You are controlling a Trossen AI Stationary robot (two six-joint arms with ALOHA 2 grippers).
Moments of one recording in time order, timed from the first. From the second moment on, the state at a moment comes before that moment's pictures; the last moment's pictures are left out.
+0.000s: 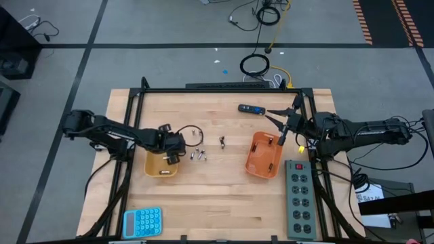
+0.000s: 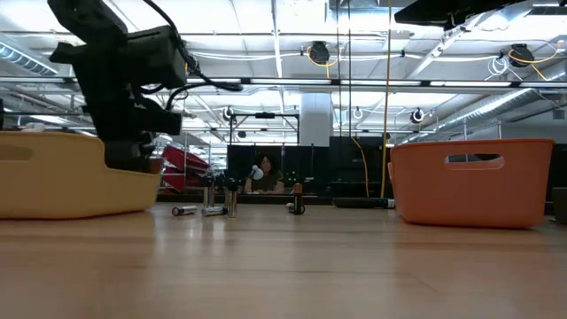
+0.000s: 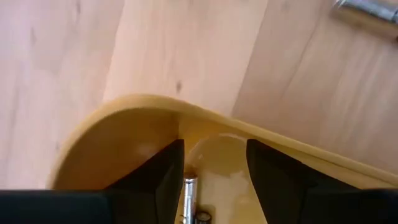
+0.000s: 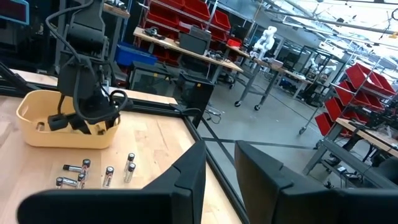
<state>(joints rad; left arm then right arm) -0.02 1.40 0.61 -0.55 -0.35 -0.20 0.05 0.67 0.62 0.01 0.49 -0.32</state>
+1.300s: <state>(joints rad) 0.18 1.40 0.89 -0.55 -0.14 -0.12 0.05 0.67 0.62 -0.03 0.42 -0.25</state>
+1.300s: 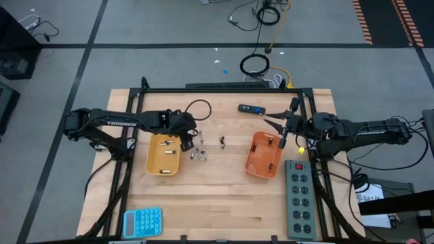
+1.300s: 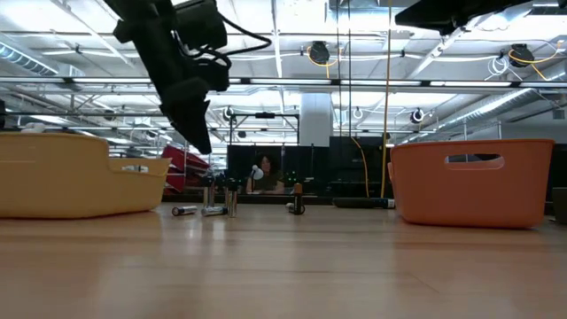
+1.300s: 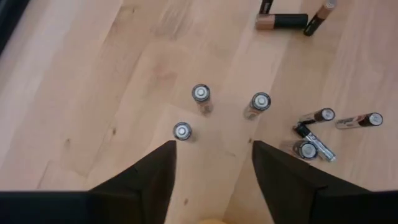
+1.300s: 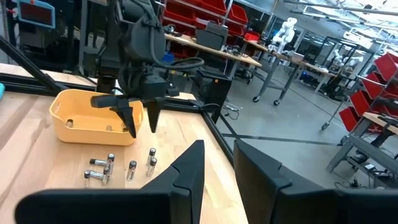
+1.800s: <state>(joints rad) 0.24 1.58 0.85 -0.47 -0.16 -0.10 0.05 0.67 0.62 -0.03 0.41 -0.26</state>
